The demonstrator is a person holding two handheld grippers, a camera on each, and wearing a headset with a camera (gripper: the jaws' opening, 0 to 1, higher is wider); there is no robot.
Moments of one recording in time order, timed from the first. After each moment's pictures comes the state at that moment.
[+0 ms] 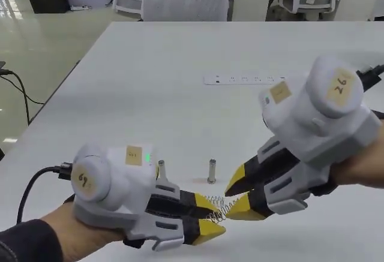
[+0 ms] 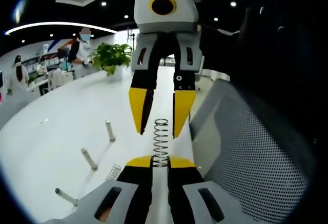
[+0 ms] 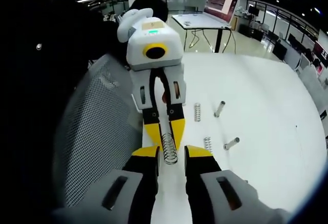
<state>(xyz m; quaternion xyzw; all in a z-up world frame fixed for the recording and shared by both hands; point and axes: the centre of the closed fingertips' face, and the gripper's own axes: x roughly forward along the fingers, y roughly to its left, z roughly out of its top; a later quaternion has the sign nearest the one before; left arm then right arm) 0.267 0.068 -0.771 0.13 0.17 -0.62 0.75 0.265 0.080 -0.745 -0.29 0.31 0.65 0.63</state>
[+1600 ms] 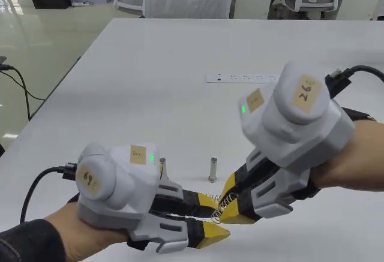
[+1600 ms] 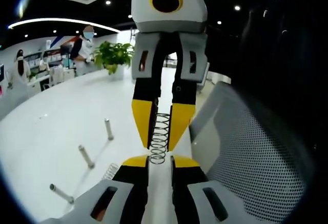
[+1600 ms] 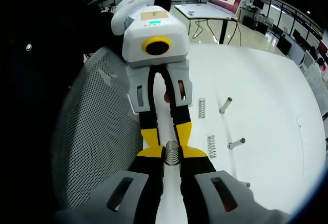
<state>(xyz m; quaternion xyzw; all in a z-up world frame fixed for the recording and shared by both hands) 0.267 0.065 -0.774 0.11 0.18 -0.62 0.76 0.262 0.088 -0.757 -0.32 0.34 0.64 0.61</state>
